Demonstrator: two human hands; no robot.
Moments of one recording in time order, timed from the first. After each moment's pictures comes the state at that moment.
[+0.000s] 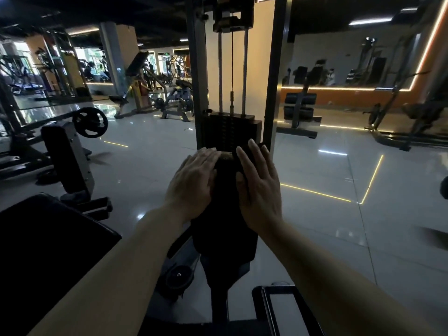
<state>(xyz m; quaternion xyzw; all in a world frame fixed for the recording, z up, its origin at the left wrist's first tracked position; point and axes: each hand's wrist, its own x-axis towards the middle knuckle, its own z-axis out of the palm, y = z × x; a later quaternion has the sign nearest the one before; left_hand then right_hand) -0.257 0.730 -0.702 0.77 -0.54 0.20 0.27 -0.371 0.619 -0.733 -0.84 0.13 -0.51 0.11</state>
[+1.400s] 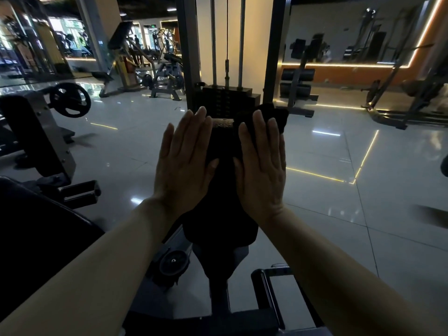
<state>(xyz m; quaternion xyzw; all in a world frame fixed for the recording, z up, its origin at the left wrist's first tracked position) -0.228 0.712 -0.749 0.66 -0.53 0.47 0.24 -0.335 0.596 -0.771 -0.77 0.09 -0.62 -0.06</state>
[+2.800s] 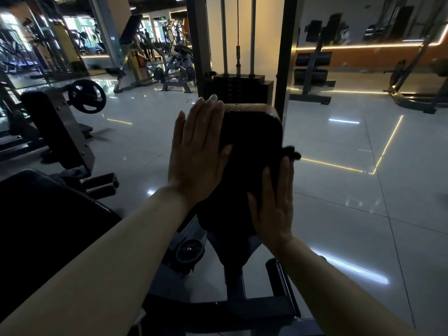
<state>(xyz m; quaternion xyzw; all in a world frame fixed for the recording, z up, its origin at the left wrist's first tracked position) -0.229 0.710 -0.751 0.67 -0.52 0.47 0.23 -0.340 0.601 -0.868 -0.77 0.10 -0.63 0.03</state>
